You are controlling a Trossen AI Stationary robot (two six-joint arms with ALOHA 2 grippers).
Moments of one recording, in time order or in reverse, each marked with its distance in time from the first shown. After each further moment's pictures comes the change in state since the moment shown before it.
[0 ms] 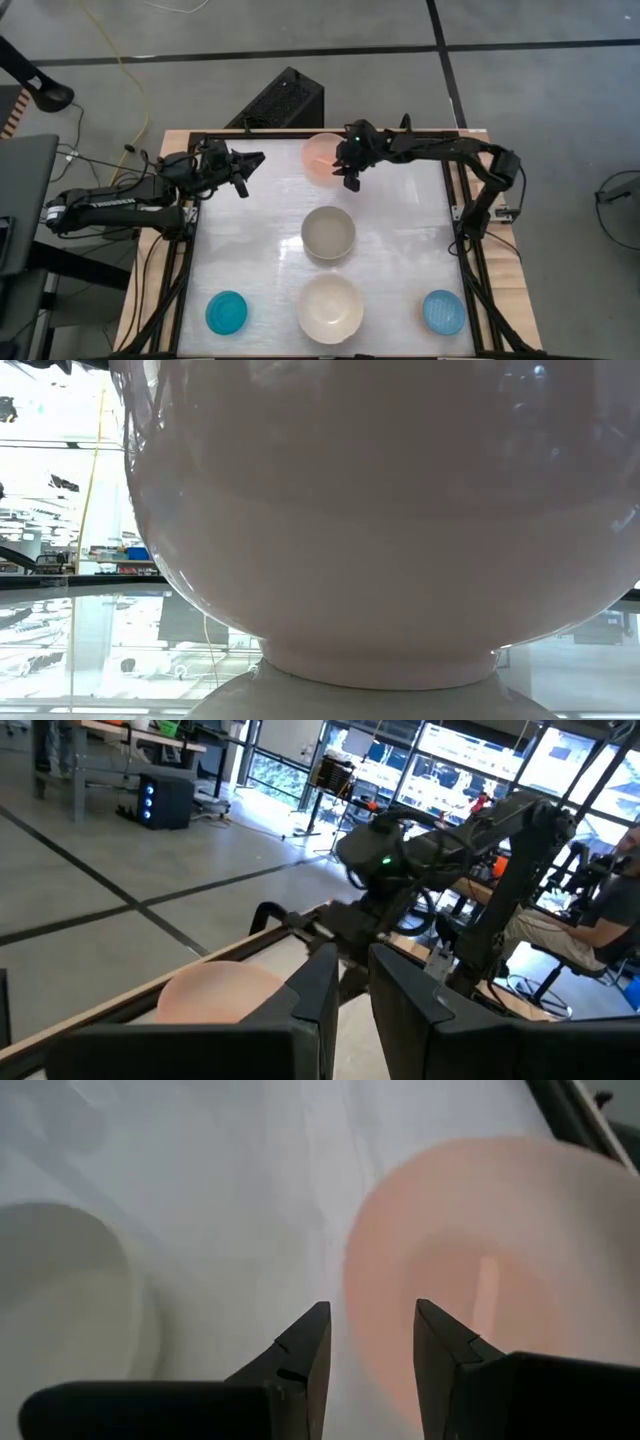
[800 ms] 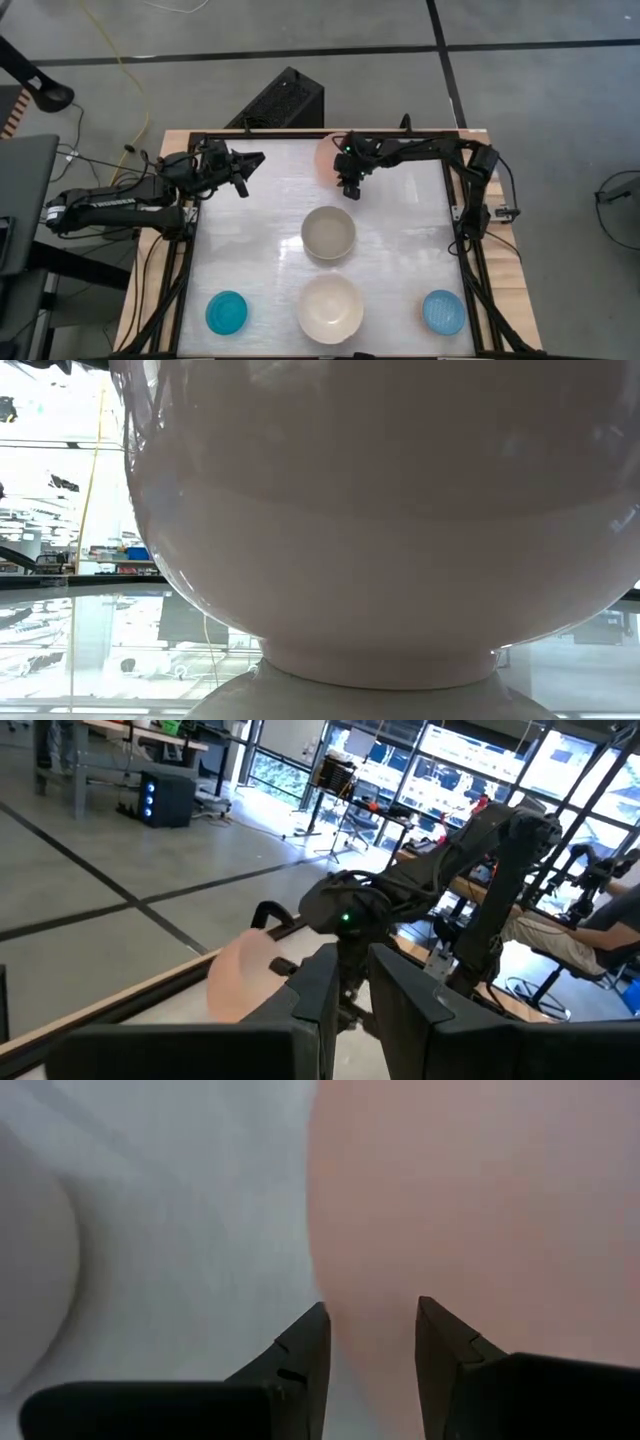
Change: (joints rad) left arm 0.000 0.000 -0.001 0.000 -0.002 -0.015; right arm -0.001 0.164 0.005 -0.064 0.022 -0.037
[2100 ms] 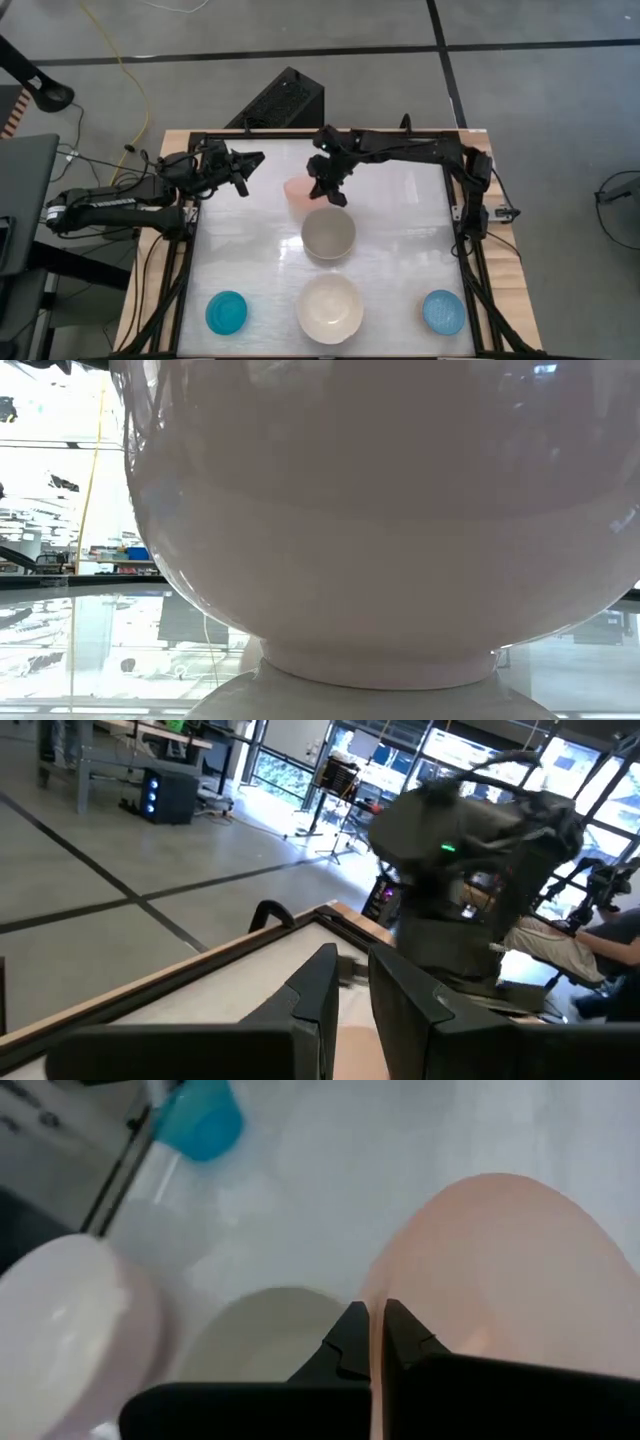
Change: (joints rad) left arm 0.000 0.000 0.000 0.000 -0.013 -0.020; right arm 0.211 0.008 0.500 -0.382 -0.322 0.026
